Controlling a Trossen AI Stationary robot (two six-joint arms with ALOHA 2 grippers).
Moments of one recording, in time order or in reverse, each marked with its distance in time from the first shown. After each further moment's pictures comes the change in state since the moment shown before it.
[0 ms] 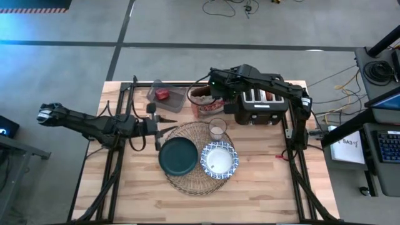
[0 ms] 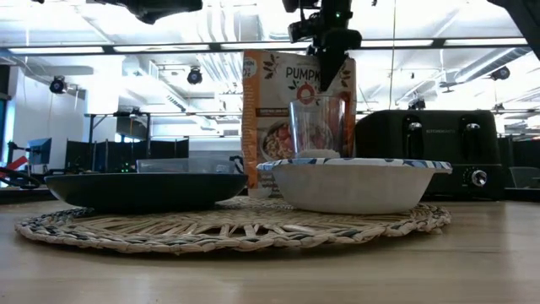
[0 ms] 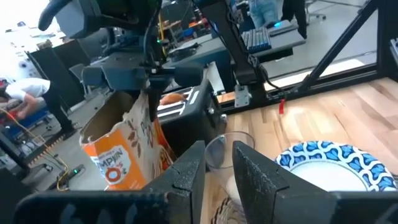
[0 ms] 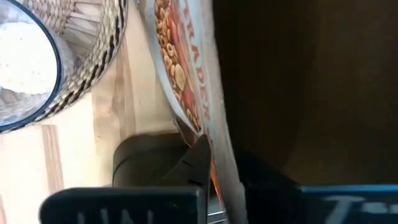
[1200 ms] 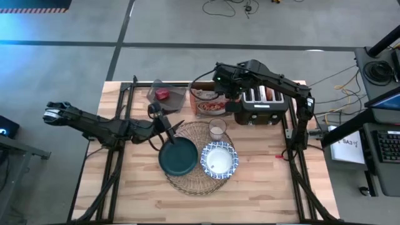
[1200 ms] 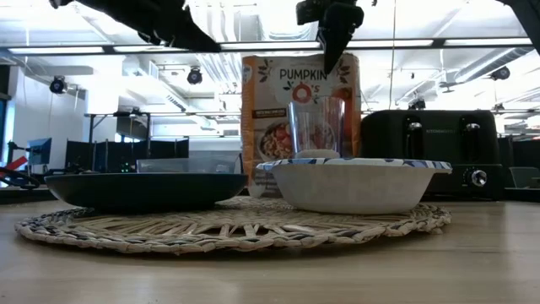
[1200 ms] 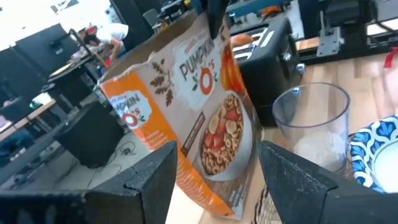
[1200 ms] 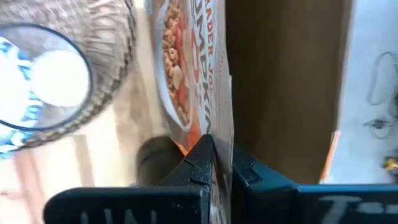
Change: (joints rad) left arm 0.002 0.221 0.046 0.002 -0.377 -0.089; right arm 0.001 -0.030 0.089 -0.079 -0.054 0.119
